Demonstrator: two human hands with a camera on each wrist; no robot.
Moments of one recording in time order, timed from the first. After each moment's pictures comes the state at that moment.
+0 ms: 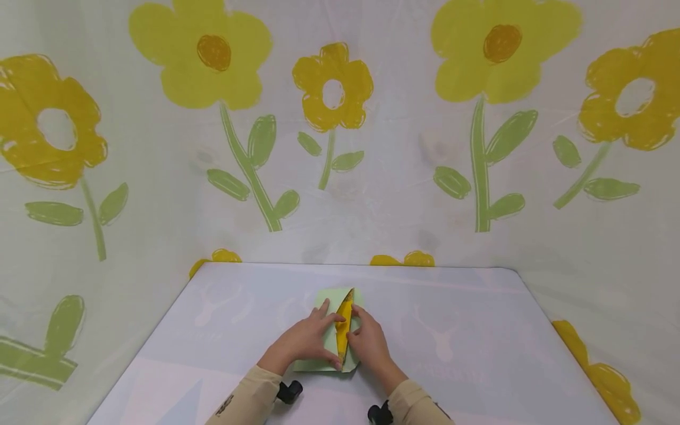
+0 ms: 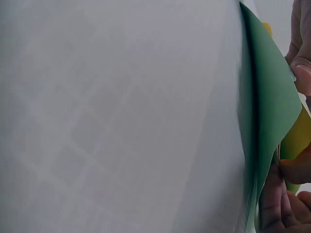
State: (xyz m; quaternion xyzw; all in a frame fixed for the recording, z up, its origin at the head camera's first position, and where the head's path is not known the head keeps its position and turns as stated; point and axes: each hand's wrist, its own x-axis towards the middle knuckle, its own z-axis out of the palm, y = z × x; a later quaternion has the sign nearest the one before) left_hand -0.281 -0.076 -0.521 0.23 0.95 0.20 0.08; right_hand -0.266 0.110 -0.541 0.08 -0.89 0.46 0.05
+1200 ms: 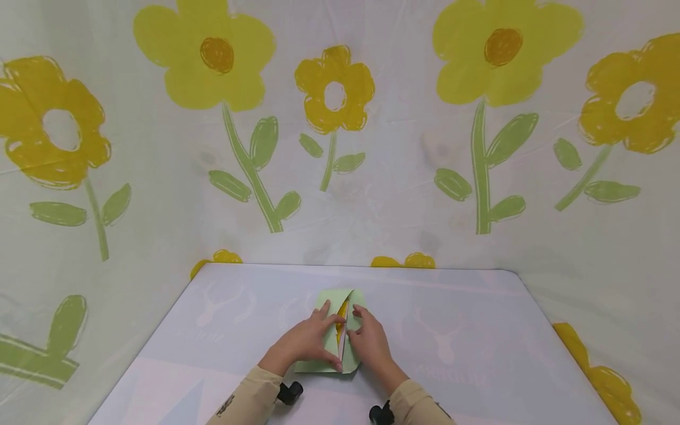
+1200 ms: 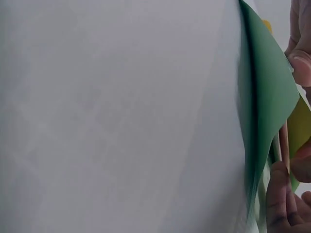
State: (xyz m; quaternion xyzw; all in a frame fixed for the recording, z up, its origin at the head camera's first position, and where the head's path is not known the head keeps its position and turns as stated) left_hand -0.280 -0.076 -0.519 0.24 0.95 0.19 0.07; right_hand -0.270 0.111 -0.544 0.08 -0.89 0.45 0.07
